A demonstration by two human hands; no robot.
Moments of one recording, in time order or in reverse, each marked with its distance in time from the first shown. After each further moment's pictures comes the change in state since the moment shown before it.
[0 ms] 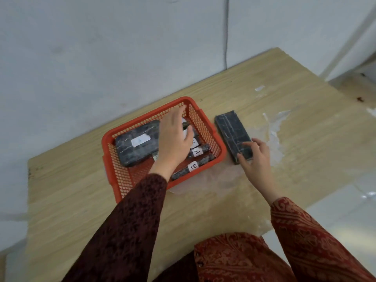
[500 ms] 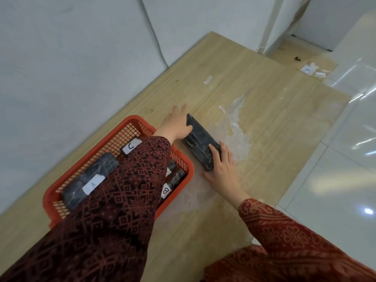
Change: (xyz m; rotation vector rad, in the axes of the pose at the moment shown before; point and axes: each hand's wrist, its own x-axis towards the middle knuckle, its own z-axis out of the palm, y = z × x) left_hand 0.133 0.037 0.140 0.284 -0.848 0.162; right_hand -0.003 0.021 0.047 -0.306 -0.039 0.199
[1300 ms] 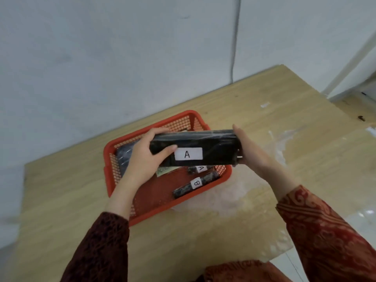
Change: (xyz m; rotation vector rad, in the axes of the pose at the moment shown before) left_hand -0.249 -0.078 -0.005 -0.814 0.715 -0.166; right_hand 0.043 -0.112 -0.127 0.821 -0.691 -0.026
